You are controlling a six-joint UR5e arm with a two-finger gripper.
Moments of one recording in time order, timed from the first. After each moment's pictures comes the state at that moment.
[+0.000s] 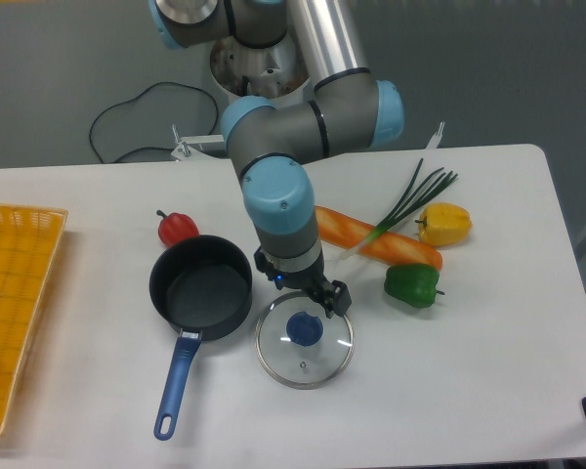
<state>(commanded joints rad) 2.41 -1.96 -1.63 -1.08 1.64 1.12</state>
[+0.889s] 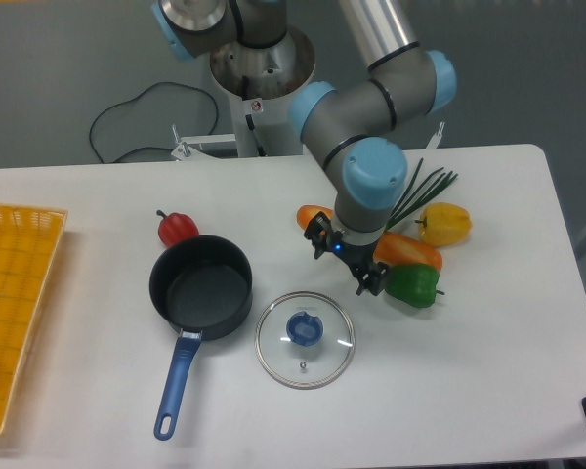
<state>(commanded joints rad) 2.65 -1.86 -1.82 -1.09 1.44 1.35</state>
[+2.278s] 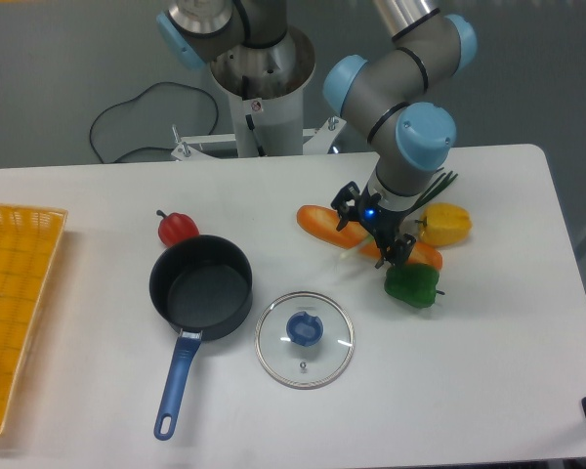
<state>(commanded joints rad) 2.73 -1.86 -1.87 -1.08 1.38 1.48</state>
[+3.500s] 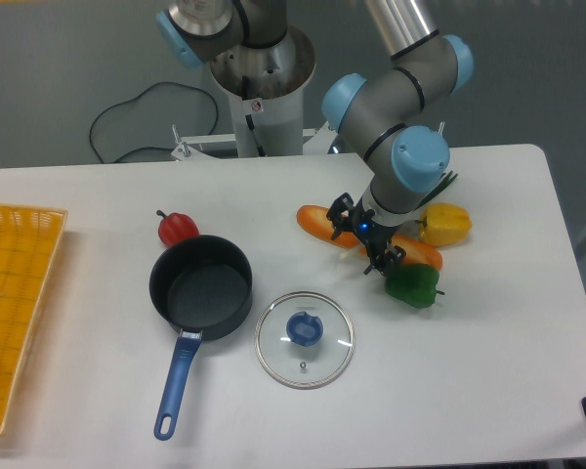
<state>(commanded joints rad) 2.71 -1.91 -1.87 -1.08 1.39 1.48</state>
